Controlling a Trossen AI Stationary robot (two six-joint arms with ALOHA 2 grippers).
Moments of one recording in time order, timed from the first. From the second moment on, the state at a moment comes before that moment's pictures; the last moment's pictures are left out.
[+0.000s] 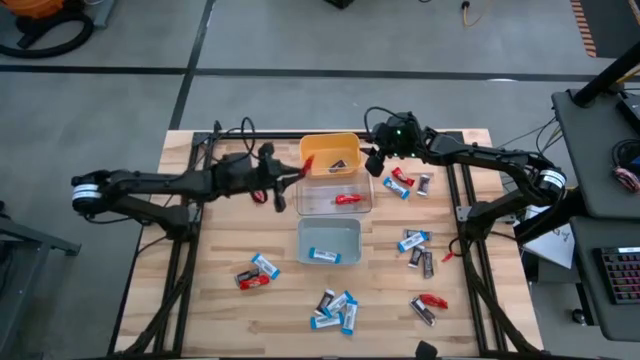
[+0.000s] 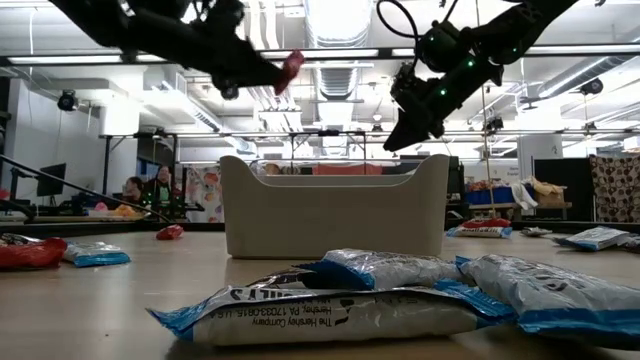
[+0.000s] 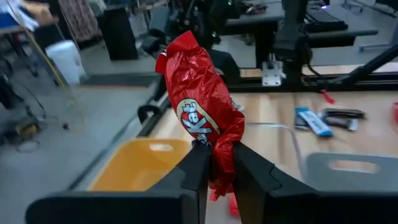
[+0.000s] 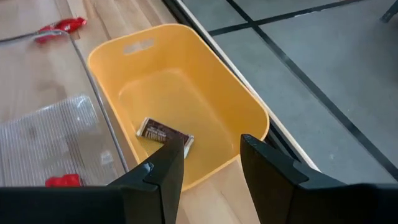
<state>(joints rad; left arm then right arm) 0.24 1.19 0.66 0.35 -0.06 0.16 -0.62 1.42 0.90 -0.07 -0.09 -0.16</state>
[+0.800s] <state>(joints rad) 0.28 1.56 0.85 0.18 0.01 0.09 -0.62 1.41 0.90 -0.10 -0.09 -0.14</state>
